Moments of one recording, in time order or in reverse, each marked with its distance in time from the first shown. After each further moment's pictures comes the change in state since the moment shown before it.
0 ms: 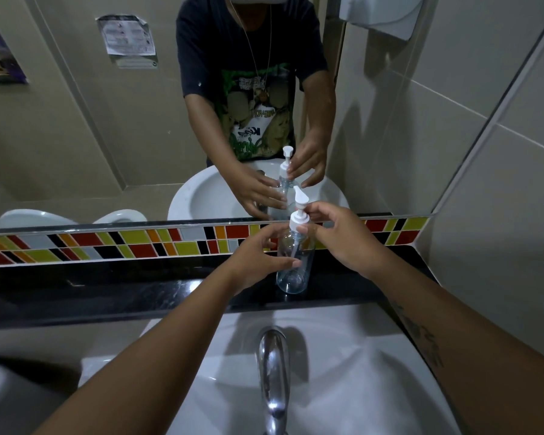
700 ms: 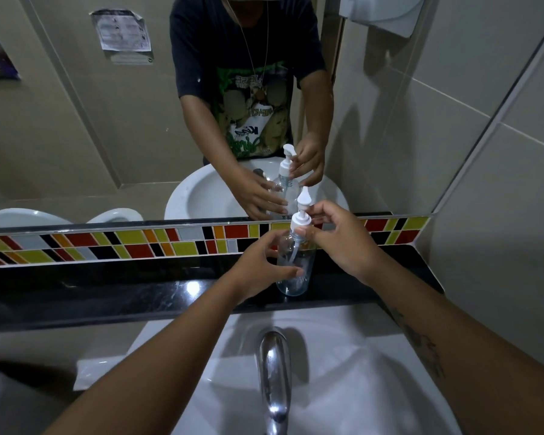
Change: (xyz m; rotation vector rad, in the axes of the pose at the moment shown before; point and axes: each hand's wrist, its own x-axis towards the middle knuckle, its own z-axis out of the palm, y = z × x) left_hand -0.004 -0.007 0.011 -0.037 -0.004 -0.037; right_hand -0.008 -0.002 0.007 0.064 0.065 -0.008
